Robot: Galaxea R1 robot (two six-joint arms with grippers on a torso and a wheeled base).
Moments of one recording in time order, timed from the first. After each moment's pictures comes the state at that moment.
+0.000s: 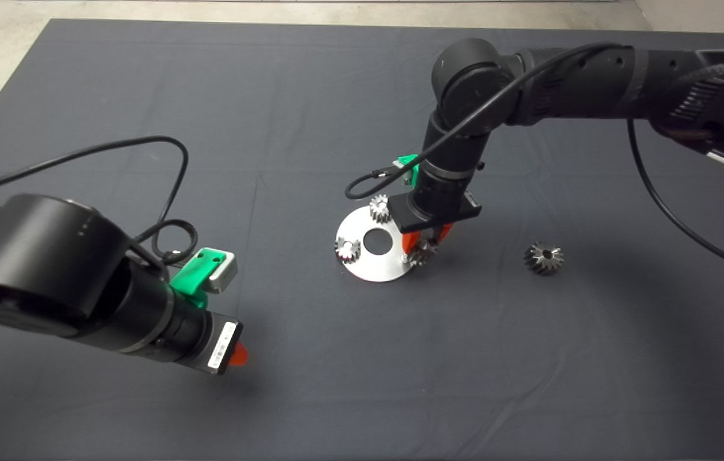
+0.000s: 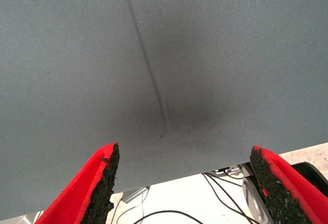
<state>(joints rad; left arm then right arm) -0.37 2.24 -0.51 0.34 1.53 -1.49 0.45 2.82 -1.26 -0.07 -1.53 1.28</state>
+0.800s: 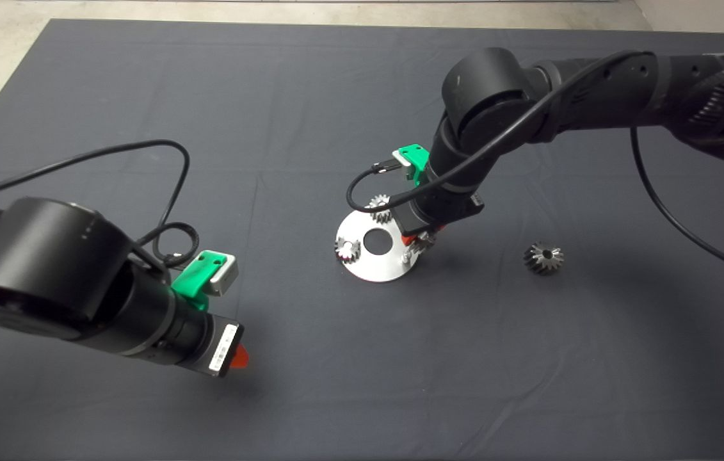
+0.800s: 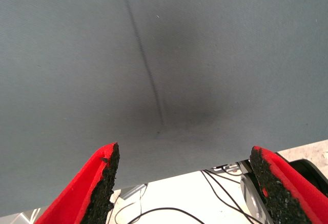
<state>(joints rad) -0.35 2.25 -0.51 0.35 1.53 -1.50 0.45 2.80 -1.17 -0.24 -1.53 1.32</state>
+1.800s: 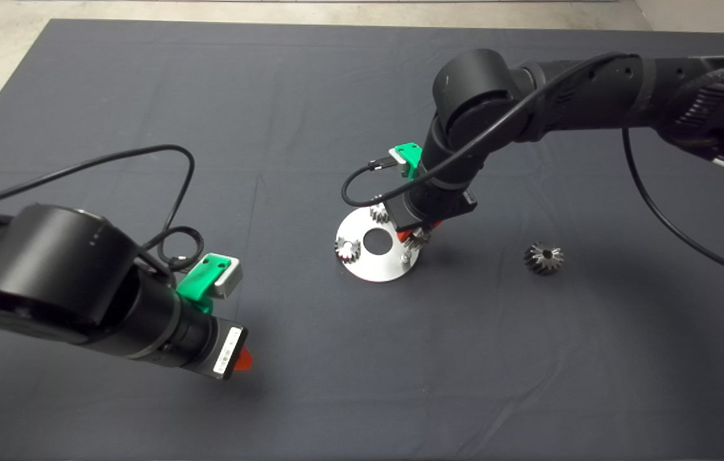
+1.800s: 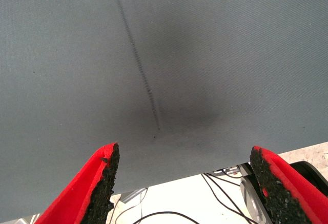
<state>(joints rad) -0.34 2.26 -0.51 0.36 1.53 -1.50 0.44 2.83 -1.25 -0.24 -1.53 1.32</state>
